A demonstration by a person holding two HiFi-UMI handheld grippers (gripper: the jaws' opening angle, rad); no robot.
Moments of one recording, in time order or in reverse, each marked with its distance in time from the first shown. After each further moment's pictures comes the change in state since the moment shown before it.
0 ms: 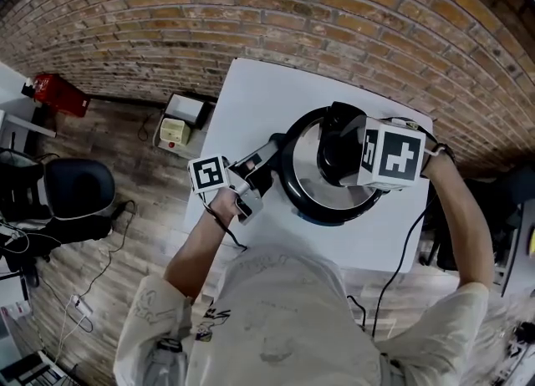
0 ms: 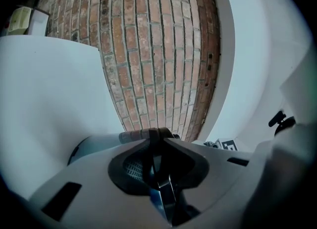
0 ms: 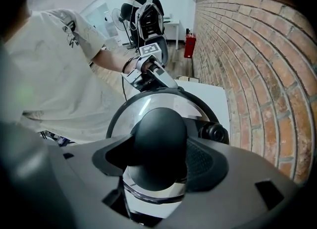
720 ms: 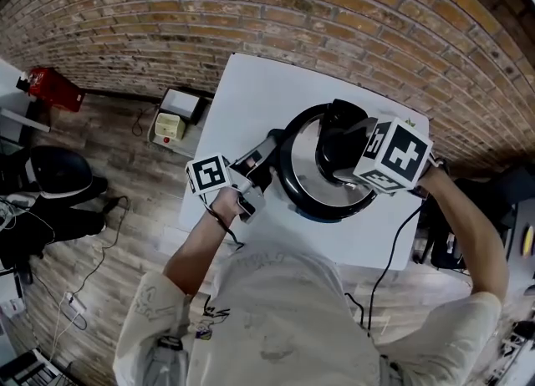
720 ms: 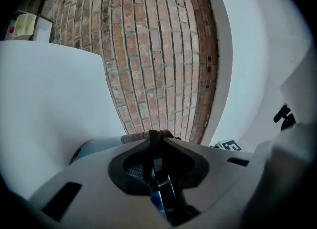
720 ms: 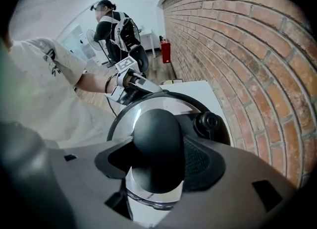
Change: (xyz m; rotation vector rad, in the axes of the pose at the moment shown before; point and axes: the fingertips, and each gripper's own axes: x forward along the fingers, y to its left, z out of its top) left arm -0.002 -0.001 0.002 0.032 -0.067 0.029; right arm -0.002 -0.008 0.001 0.305 -0.103 -0.058
